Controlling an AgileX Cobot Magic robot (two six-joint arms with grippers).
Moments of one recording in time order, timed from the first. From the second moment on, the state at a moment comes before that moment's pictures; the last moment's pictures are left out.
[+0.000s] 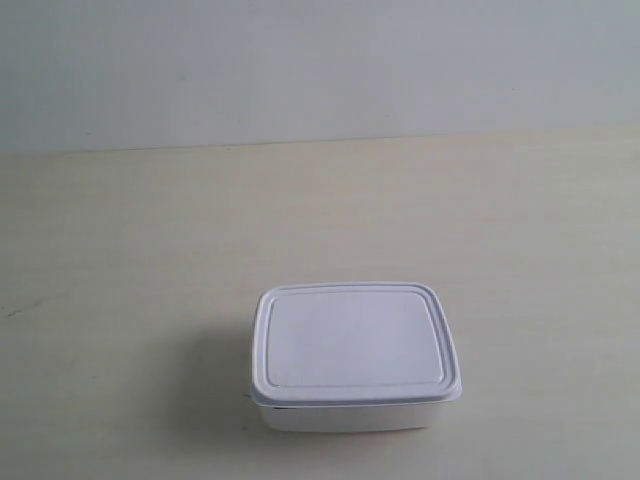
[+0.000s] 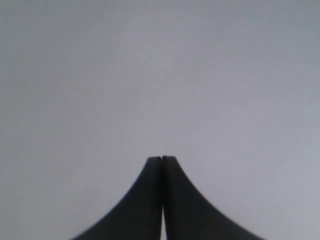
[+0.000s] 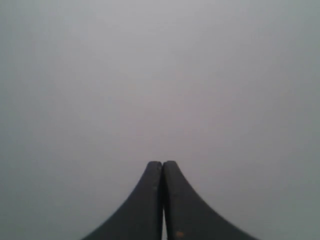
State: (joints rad) left arm 0.20 0.00 0.00 -0.64 -0.66 -0.32; right arm -0.03 0.78 -0.58 0.18 -0.54 0.97
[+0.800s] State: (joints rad) left arm -0.03 0.45 -0.65 -0.27 -0.20 0.19; right arm 0.45 1.05 -0.88 0.19 -0.34 -0.05
